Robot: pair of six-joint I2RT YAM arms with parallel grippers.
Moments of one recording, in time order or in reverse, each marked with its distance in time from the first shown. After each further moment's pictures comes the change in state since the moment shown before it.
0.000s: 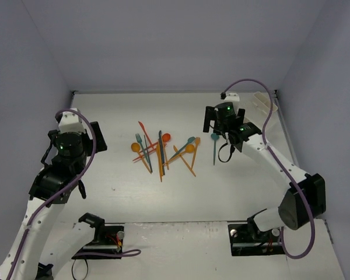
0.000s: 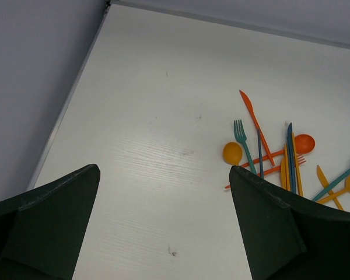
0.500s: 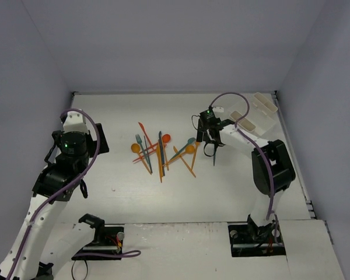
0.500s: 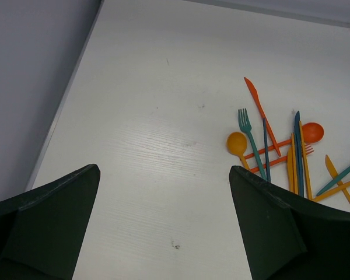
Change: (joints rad) left arm 0.000 0.015 -0.012 -0.020 0.008 -0.001; right arm 0.000 0.406 0.078 -0.016 -0.020 0.142
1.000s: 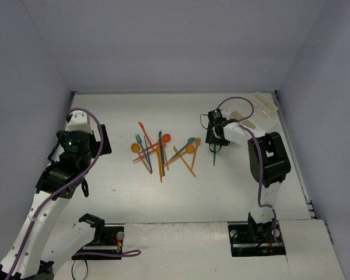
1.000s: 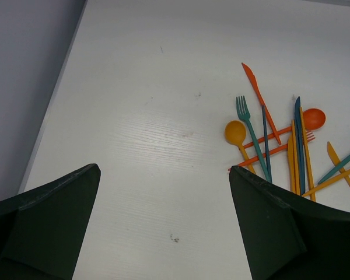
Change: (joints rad) left arm 0.000 0.016 -0.018 -0.008 0.032 -0.001; right arm -0.111 0.132 0.002 0.047 -0.094 -0.033
